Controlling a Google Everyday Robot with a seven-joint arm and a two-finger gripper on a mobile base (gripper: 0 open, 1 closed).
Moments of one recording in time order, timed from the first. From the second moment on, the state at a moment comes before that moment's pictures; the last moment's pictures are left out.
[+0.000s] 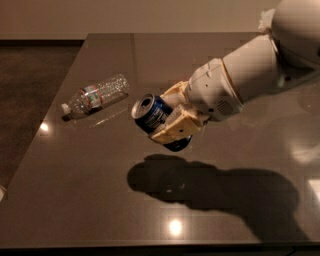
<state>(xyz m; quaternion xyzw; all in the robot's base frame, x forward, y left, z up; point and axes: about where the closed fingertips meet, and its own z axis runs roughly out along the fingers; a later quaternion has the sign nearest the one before) 0.433 0.002 0.939 -0.66 0.62 0.28 0.34</state>
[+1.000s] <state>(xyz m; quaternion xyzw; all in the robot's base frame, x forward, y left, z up) 0.429 -0.012 0.930 -0.51 0.60 0.36 0.49</state>
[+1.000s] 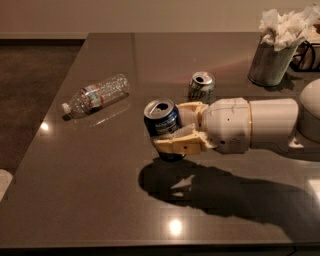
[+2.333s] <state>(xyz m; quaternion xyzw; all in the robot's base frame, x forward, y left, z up) 0.421 -0.014 0.893 -0.48 0.56 0.41 0.53</state>
